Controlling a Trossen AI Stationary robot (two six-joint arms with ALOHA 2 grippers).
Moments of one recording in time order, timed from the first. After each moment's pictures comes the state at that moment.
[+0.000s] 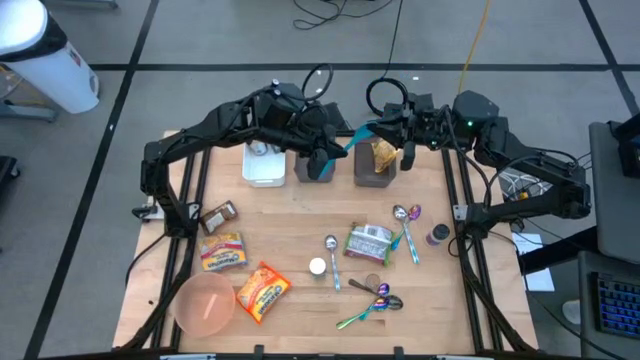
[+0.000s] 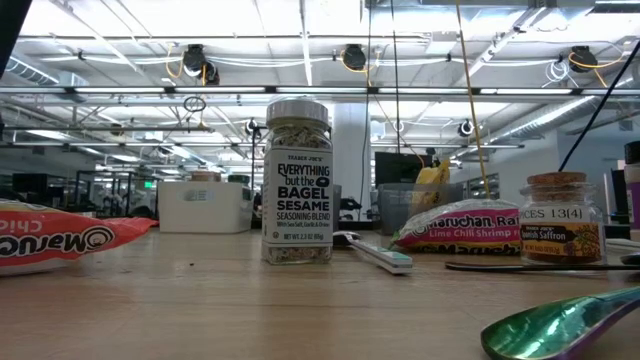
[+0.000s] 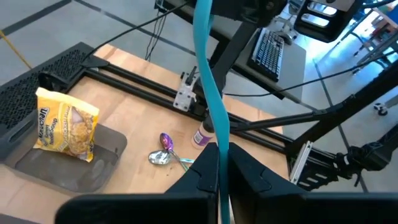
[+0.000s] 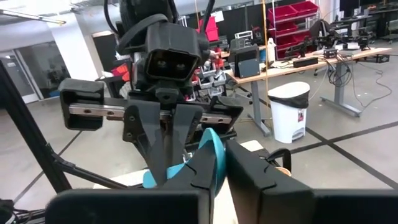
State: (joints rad) left arm 0.21 1.76 2.14 -0.81 0.23 -0.32; right arm -0.31 1.11 1.33 -0.18 -0.19 0.20
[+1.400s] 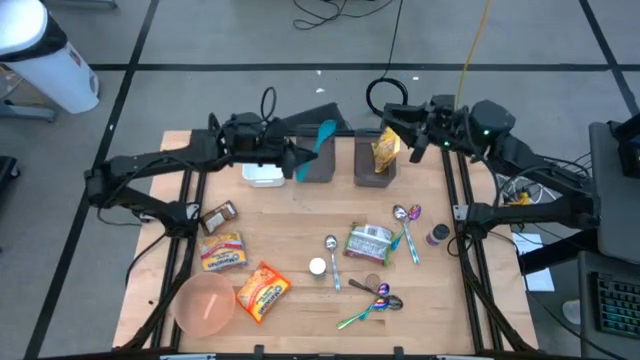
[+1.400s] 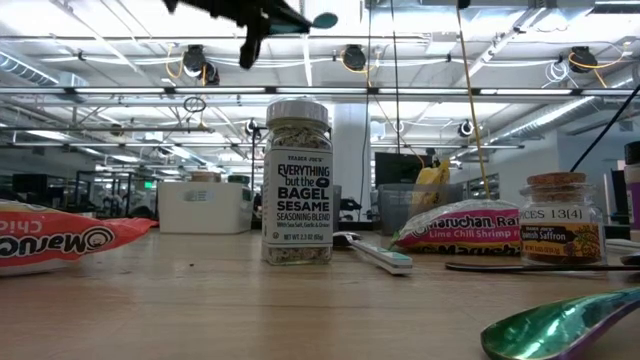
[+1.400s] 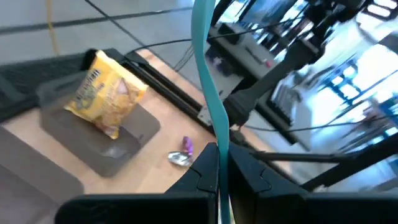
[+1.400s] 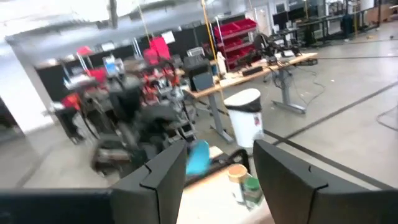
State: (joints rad) left arm 0.33 1.31 1.14 -0.08 0.23 -0.56; right arm -0.37 0.95 1.18 -0.16 0.00 0.28
